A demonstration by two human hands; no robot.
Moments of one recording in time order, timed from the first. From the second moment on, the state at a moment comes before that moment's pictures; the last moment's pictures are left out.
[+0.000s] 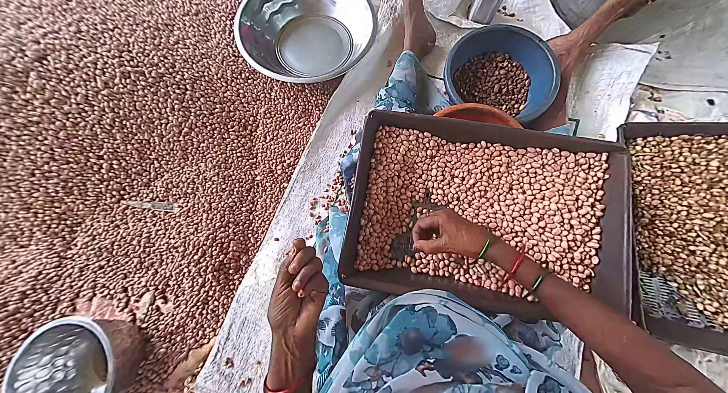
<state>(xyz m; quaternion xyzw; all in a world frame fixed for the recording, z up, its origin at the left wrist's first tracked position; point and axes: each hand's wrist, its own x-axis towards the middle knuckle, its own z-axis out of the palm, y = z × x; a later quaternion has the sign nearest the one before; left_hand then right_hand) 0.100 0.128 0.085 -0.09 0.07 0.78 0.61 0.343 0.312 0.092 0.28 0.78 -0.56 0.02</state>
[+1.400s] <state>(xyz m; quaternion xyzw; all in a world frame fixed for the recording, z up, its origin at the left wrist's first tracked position) 0.097 0.119 0.086 -0.11 0.08 0.80 0.59 0.354 0.374 0.093 0.16 0.97 -0.12 -0.12</state>
